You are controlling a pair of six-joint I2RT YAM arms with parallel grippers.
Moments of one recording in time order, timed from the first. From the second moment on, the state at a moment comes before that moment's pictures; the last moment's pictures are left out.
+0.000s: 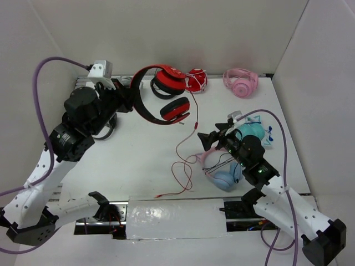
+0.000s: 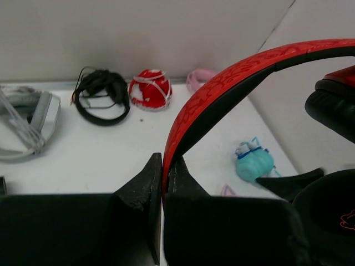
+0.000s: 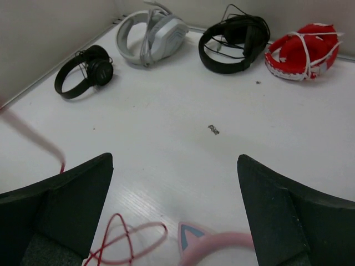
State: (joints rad) left arm -0.58 1.04 1.44 -0.48 -0.21 -0.37; right arm 0.57 0.66 0.53 0.11 -0.02 0.17
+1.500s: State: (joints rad) left arm -0.63 1.31 1.90 -0.41 -0.41 -0.21; right arm 0.98 0.90 0.30 0.50 0.26 0.17
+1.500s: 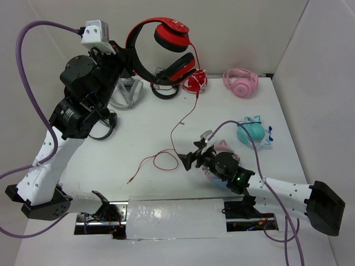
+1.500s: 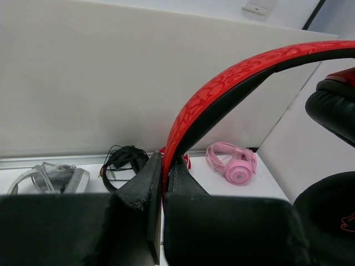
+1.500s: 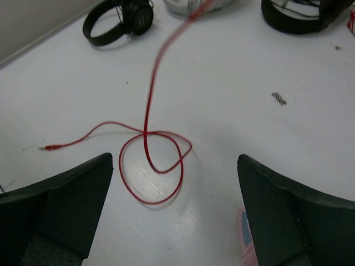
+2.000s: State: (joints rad) left arm -0.63 1.29 1.86 -0.41 -0.37 -0.27; right arm 0.87 1.47 0.50 0.95 0.08 0.19
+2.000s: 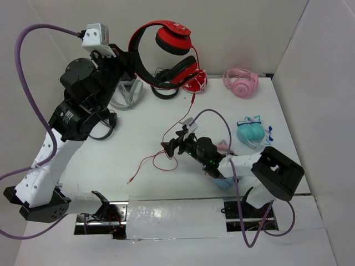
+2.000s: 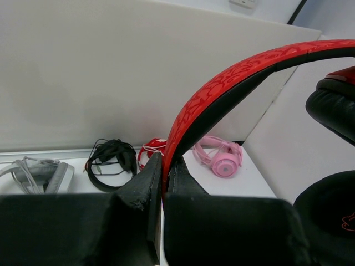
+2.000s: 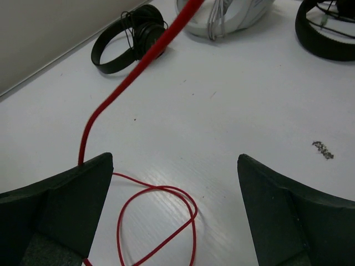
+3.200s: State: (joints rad) left arm -0.63 1.24 1.79 -0.37 -0.40 -0.27; right arm 0.98 1.62 0.60 0.86 0.23 0.24
